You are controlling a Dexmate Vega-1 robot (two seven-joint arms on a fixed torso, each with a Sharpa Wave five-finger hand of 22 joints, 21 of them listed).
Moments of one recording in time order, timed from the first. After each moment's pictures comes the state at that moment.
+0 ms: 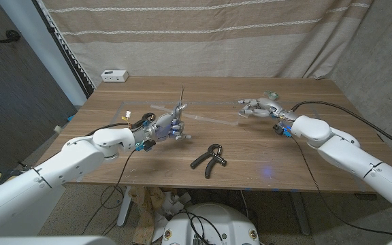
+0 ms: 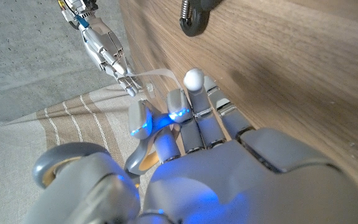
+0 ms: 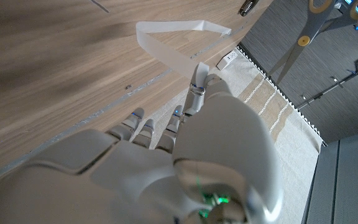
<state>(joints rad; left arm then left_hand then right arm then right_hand) 1.03 1.01 0.40 -1.99 -0.79 0.25 -0.17 0.25 -0.17 -0.13 -0.07 0.39 1.14 -0.06 1.54 1.24 0.99 0.02 1.59 1.25 0.85 -0.10 1.28 1.15 0.55 -0.05 0.24 0.27 -0.93 -0.86 -0.42 -1.73 0.32 0.06 0.13 1.17 0.20 0.04 -0.02 0.43 0.95 -0.01 0.44 0.29 0.28 -0.14 0.25 0.20 -0.04 -0.04 0.18 0.18 0.04 -0.04 0.20 0.18</state>
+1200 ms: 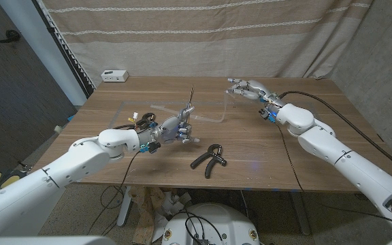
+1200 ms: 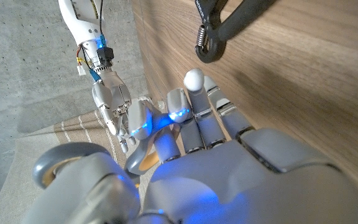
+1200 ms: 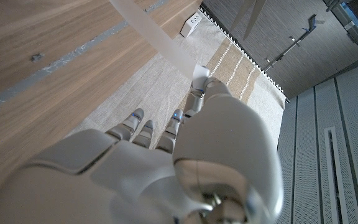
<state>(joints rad) 0.99 0.98 0.45 -1.96 -0.79 0.22 -0.28 0.25 -0.17 -0.13 -0.07 0.39 1.14 -0.06 1.54 1.24 0.99 0.01 1.59 1.25 0.85 -0.11 1.29 1.15 0.55 -0.05 0.24 0.26 -0.76 -0.68 -0.49 -1.57 0.38 0.21 0.15 1.17 0.20 0.07 0.00 0.42 0.89 -0.04 0.44 0.34 0.23 -0.17 0.25 0.21 -0.06 -0.04 0.18 0.18 0.02 -0.03 0.20 0.18</state>
